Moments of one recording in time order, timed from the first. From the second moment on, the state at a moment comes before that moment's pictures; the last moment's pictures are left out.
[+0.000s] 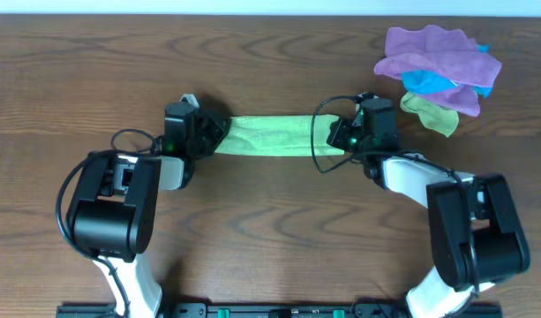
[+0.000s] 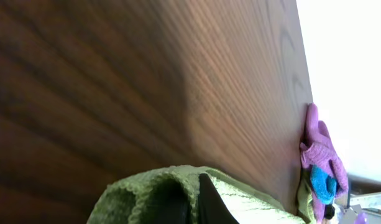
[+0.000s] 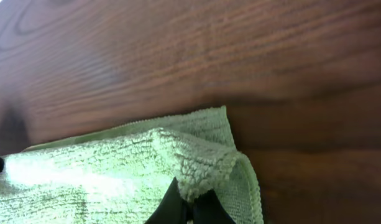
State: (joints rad) left arm -0.15 1.99 0.80 0.58 0.39 -1.06; right arm 0.21 1.84 0.83 0.25 -0.20 0.58
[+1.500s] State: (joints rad) left arm 0.01 1.94 0.81 0.64 0.70 -1.01; right arm 0.25 1.48 0.83 -0.17 -0.16 0.58
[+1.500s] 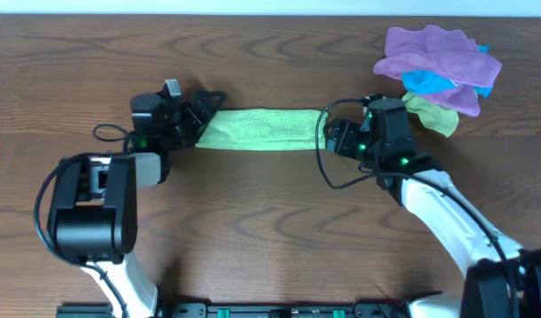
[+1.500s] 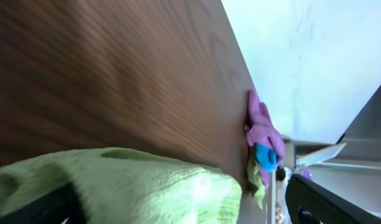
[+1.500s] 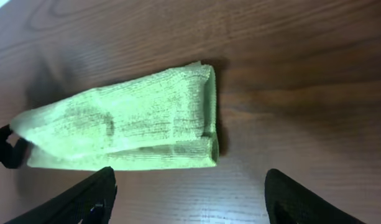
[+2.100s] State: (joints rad) left arm 0.11 1.71 0.81 0.31 0.70 -0.96; right arm 0.25 1.40 0.83 -0.22 -0.21 0.61
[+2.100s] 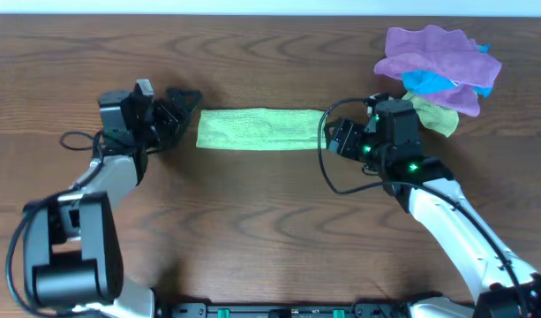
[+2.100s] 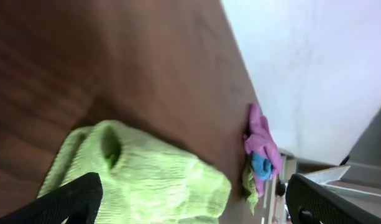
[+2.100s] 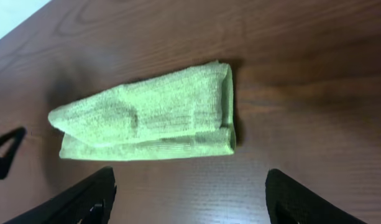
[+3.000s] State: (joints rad) left arm 0.02 1.82 0.81 0.40 0.54 -1.01; right arm 0.25 1.40 0.83 -0.22 -0.24 0.62
